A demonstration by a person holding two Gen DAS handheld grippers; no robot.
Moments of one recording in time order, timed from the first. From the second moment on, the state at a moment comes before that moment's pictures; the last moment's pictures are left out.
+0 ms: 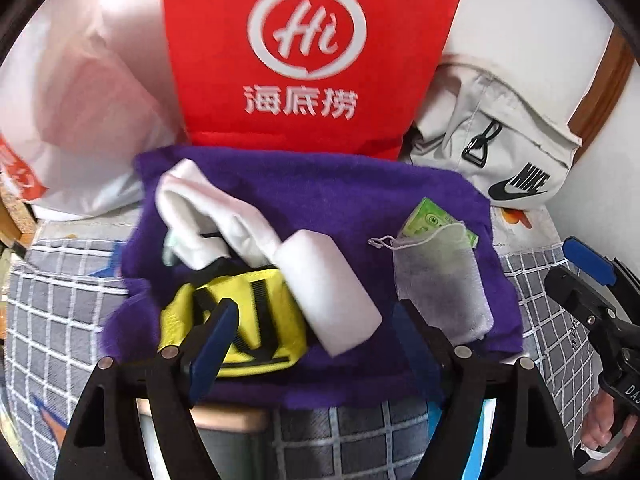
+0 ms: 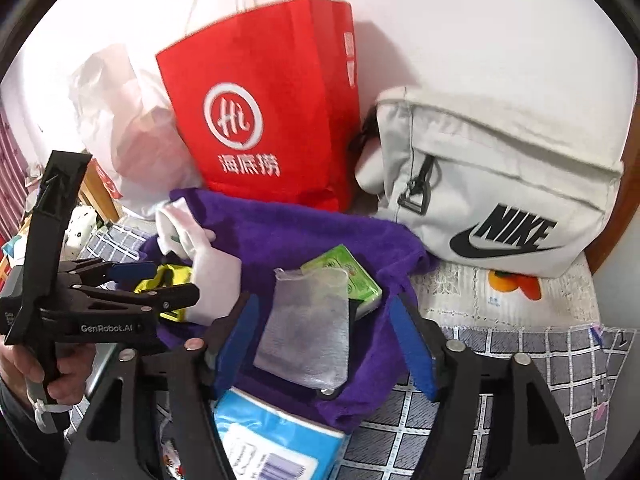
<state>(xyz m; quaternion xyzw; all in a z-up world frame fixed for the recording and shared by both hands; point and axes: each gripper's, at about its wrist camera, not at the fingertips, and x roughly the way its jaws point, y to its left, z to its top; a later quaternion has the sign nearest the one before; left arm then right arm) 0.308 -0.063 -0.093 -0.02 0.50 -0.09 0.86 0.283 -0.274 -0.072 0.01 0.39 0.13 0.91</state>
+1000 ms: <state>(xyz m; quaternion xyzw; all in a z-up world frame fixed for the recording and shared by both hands) 0.114 0.011 -0.064 -0.06 0.45 -0.07 0.89 0.084 -0.241 -0.065 0.02 0.39 0.13 0.91</state>
